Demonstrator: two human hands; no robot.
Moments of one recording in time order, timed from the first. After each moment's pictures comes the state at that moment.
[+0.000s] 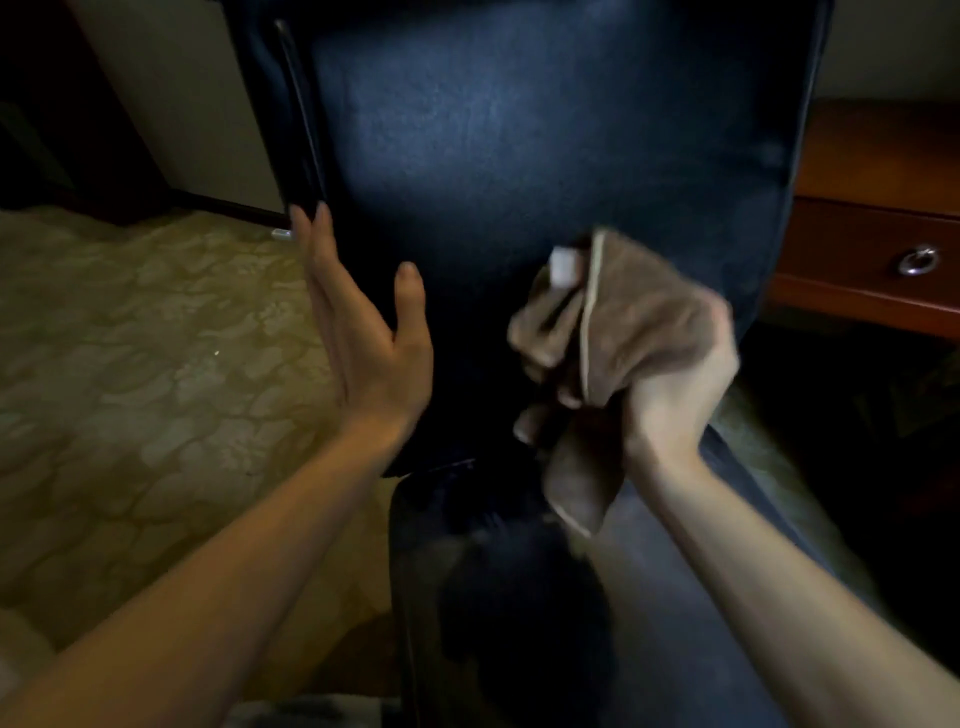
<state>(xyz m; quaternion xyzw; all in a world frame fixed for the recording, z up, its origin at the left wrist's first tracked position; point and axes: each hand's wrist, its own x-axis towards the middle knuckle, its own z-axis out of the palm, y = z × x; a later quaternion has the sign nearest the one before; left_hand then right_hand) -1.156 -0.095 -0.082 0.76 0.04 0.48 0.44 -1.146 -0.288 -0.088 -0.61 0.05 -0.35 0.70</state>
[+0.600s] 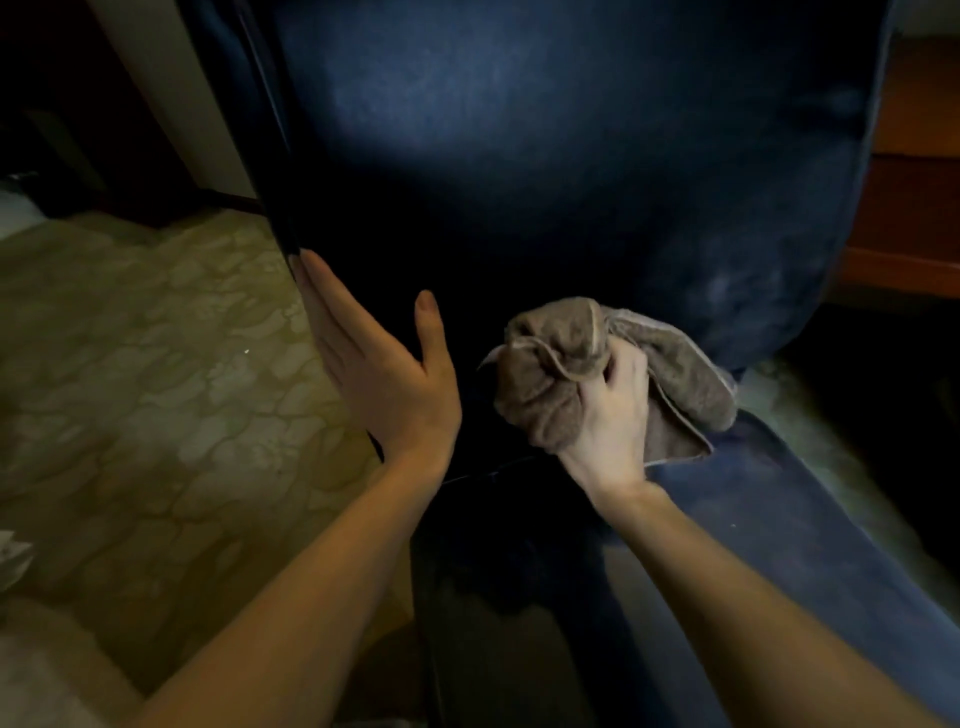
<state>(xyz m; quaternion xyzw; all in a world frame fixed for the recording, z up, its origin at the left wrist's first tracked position) -1.129 -0.094 -0.131 0.78 0.16 0.54 0.27 -1.093 -0.252 -0.208 -0.86 -0.17 -0.36 0.33</state>
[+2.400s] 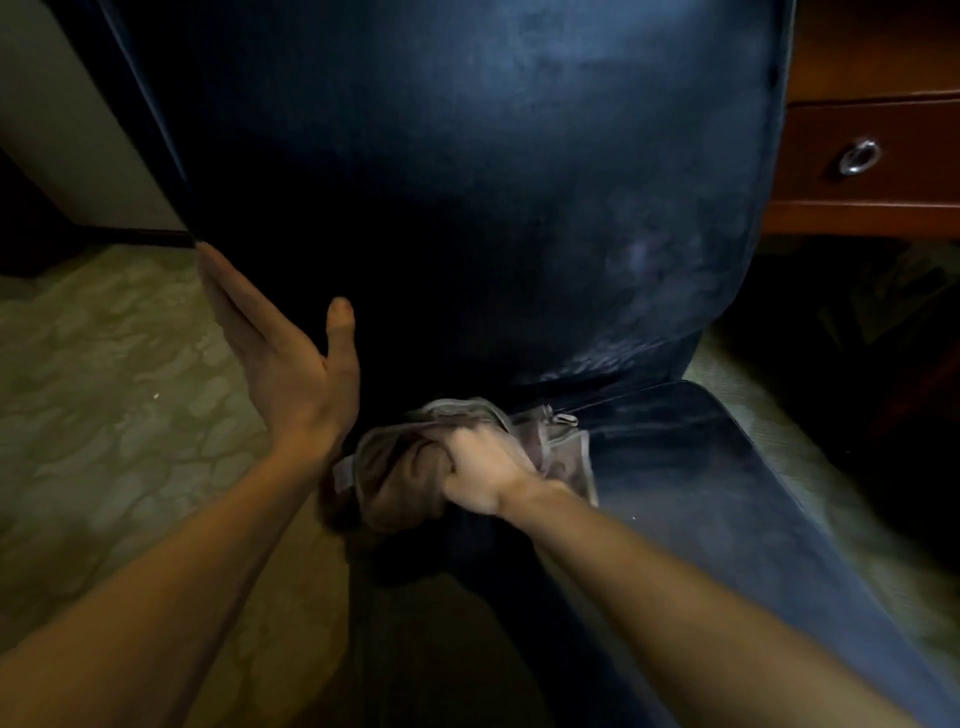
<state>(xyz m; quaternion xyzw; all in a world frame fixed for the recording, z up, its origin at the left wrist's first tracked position) -1.090 -0.097 -0.150 0.85 0.06 0.42 0.31 -1.103 -0.261 -0.231 -0.94 -0.21 0.13 0.23</state>
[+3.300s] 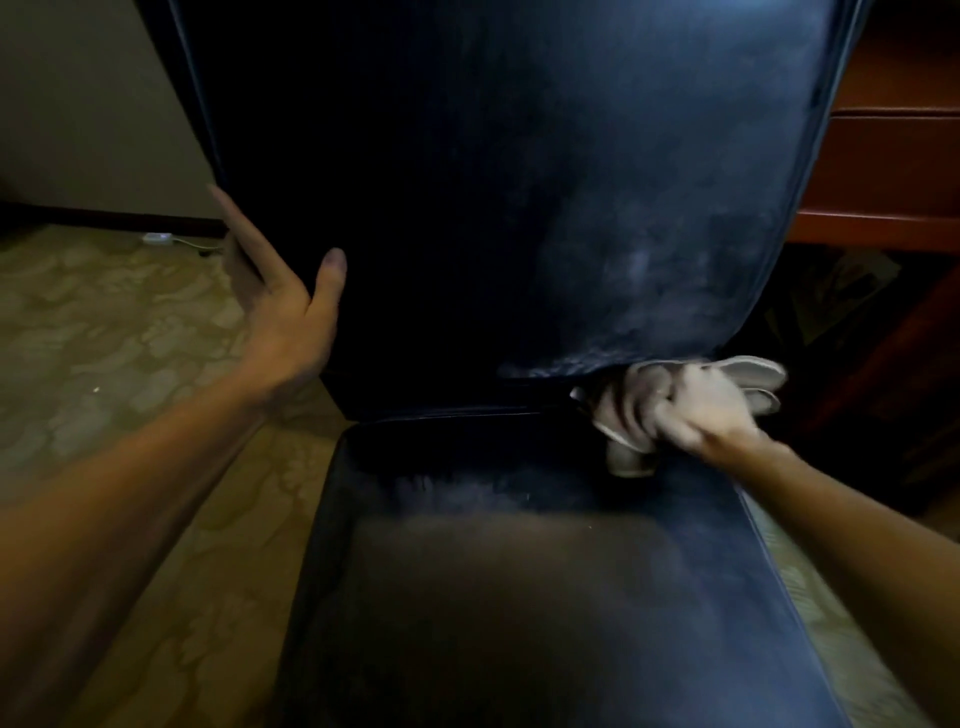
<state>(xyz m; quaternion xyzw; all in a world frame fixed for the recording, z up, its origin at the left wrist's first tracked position) -1.054 -0.122 -0.129 0.88 0.02 0.25 0.40 -1.085 -0.505 -0.221 -0.99 0.07 0.01 0.15</state>
